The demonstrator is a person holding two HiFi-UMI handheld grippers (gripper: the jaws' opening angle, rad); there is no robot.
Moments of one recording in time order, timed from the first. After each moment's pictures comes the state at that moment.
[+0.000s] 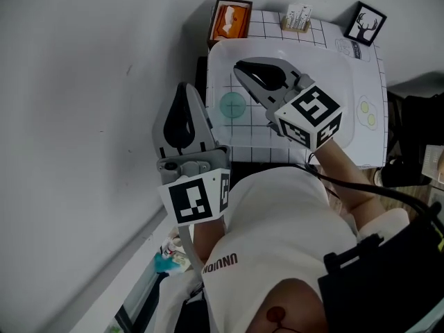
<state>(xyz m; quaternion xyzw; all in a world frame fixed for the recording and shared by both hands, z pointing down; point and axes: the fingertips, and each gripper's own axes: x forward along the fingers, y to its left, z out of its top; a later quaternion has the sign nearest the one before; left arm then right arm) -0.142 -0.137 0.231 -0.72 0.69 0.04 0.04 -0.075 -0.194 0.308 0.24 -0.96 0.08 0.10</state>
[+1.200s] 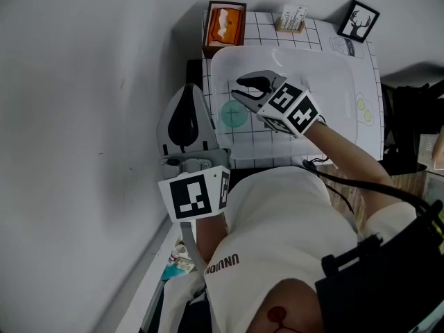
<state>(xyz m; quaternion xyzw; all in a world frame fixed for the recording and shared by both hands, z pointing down) -0.155 -0.172 0.263 -0.77 0.64 0.03 0.00 -0.091 -0.206 0.433 0.18 -0.93 0.11 0.30</state>
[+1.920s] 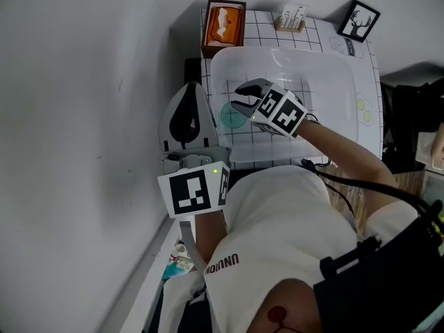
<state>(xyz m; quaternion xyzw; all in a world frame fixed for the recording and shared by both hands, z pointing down) -0.153 -0.184 0.276 -0.77 0.63 0.01 -0.03 -0.094 -0.192 0.490 0.14 -0.91 0.11 0.38</state>
